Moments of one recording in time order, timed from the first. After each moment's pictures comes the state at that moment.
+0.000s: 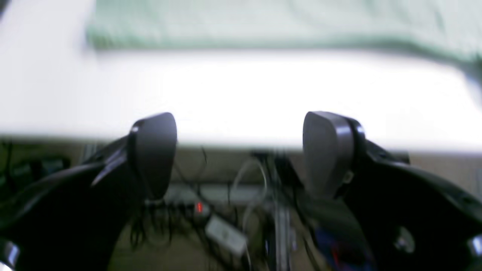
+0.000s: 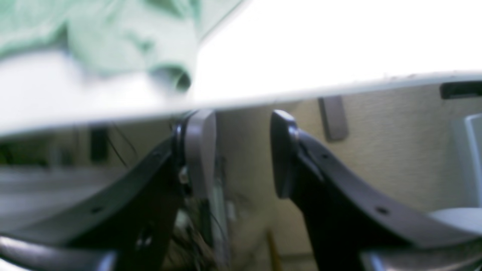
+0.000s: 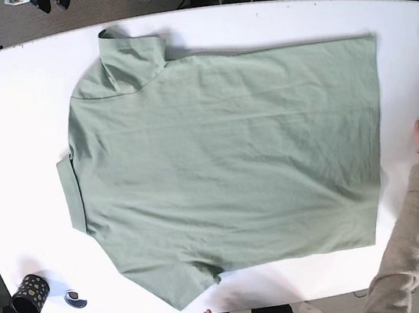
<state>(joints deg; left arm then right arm) 65.2 -5.4 -5.8 114.5 -10.8 -0.9 -6.8 -70.9 13.6 21.0 112.2 31.0 15.3 6.2</state>
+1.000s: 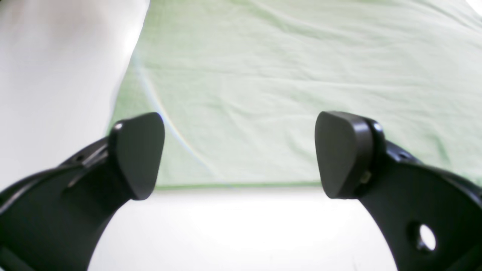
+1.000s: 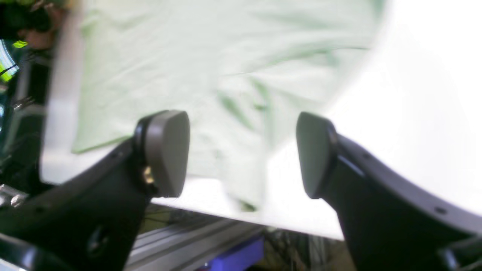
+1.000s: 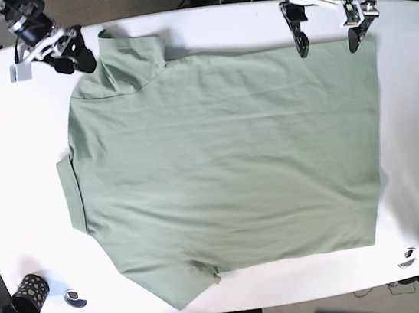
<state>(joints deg) 49.6 -5.5 -5.9 113.0 -11.1 -0.9 -6.2 -37.6 12.8 33.3 102.2 62.7 30.6 -45.9</state>
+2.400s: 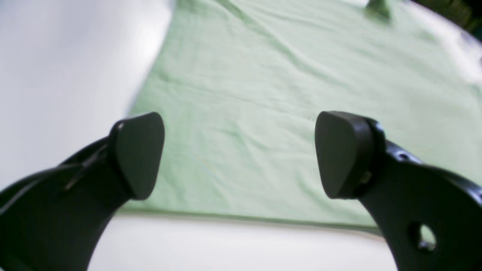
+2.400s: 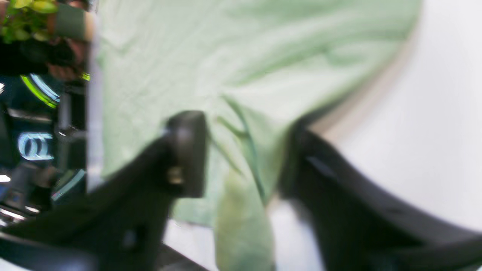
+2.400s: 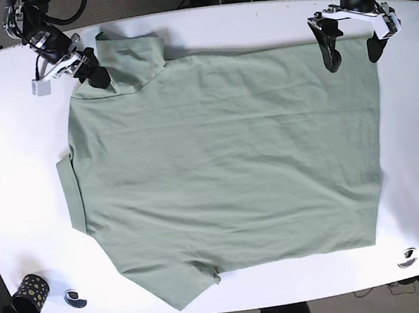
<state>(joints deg) 48.7 -16.7 -8.9 111.1 -37.4 -0.7 -6.0 -25.0 9.1 31.5 84.8 61.7 31.3 -50.0</state>
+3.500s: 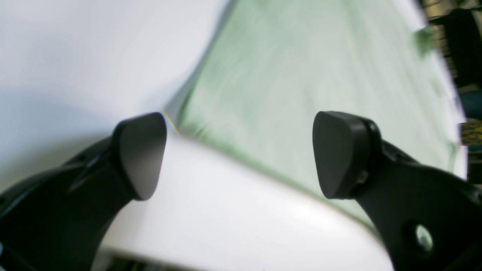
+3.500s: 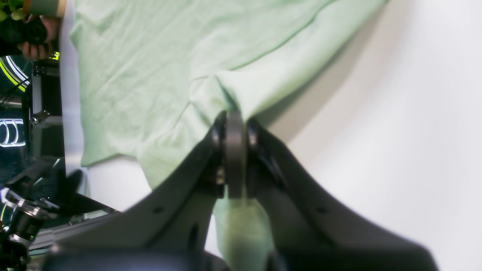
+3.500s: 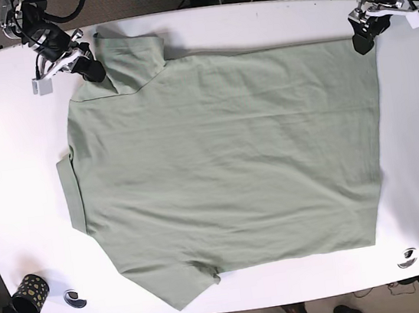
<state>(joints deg) 45.5 -23.1 -16.5 94.2 -70.3 -7.1 9.3 -26.9 9.2 31.4 90.7 59.8 30.3 -51.5</state>
